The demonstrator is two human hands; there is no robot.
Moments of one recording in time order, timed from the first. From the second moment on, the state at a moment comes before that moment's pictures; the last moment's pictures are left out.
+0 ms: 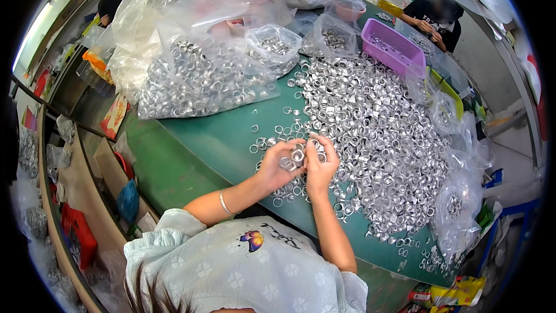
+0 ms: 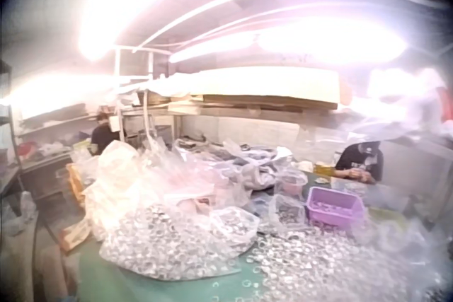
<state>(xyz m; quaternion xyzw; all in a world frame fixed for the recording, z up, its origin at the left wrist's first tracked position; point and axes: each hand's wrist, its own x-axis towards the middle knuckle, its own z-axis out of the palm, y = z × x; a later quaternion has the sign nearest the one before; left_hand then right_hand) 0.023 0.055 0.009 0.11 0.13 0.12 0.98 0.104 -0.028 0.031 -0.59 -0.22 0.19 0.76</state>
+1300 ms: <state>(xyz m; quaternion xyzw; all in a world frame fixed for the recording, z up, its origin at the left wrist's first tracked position) 0.065 0.204 0.033 -0.07 0.16 0.48 0.86 0.096 -0.049 0.022 -0.40 -0.14 0.25 0.87</state>
